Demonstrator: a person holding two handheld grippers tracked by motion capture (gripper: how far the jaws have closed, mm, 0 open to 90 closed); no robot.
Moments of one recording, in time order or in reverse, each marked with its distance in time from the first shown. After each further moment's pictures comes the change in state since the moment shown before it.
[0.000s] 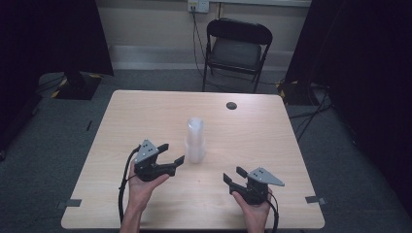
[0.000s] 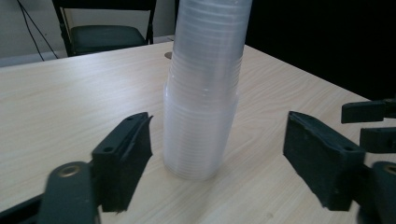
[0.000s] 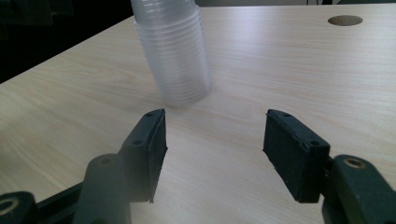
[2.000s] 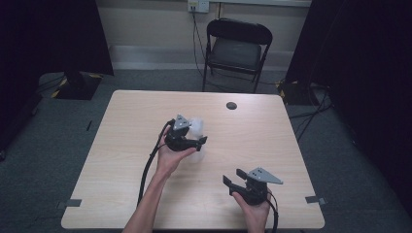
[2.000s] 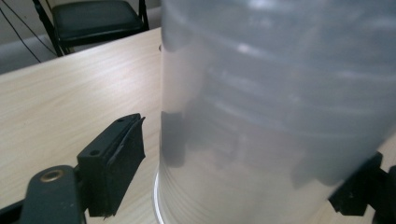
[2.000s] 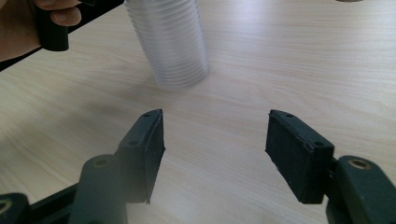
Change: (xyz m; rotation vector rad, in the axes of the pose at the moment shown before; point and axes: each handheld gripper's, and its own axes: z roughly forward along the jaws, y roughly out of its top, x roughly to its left) left arm 0.012 0.036 0.110 0.172 -0.016 0.041; right arm -0.004 -0.005 0.004 0.058 0.002 0.027
